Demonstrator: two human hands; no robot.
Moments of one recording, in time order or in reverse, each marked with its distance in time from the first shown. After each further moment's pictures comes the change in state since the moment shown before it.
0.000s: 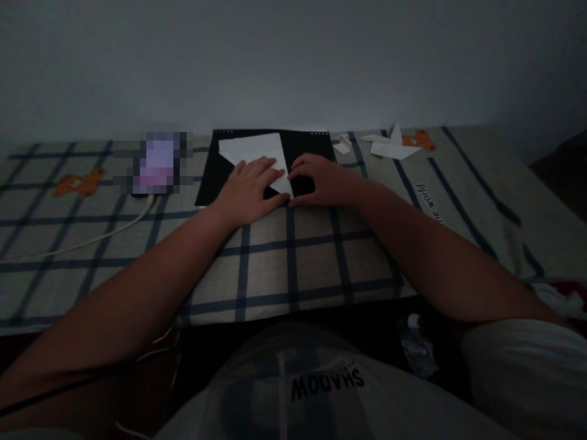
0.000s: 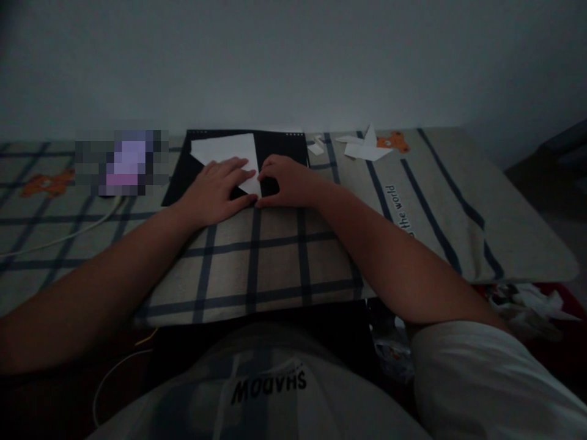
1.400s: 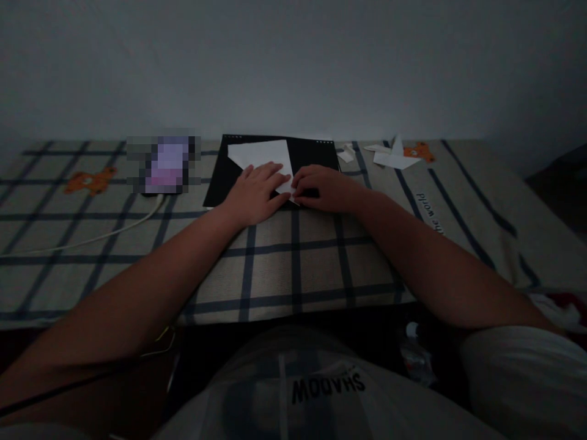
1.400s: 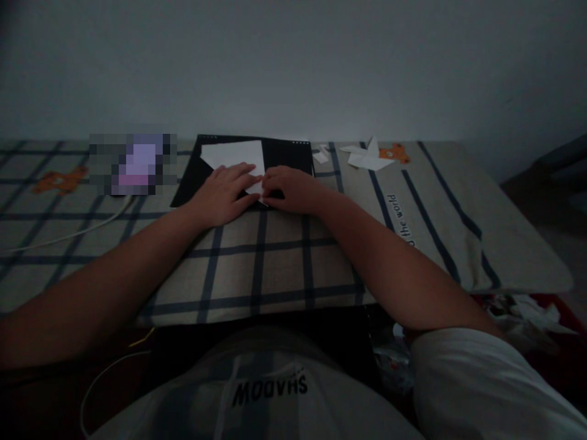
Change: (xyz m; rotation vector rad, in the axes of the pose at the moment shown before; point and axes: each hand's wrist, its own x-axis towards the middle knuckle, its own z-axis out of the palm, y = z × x) left_hand 0.000 0.003 -0.002 0.039 -0.013 -0.005; right_hand 0.003 -0.008 -0.001 0.000 -0.052 -0.154
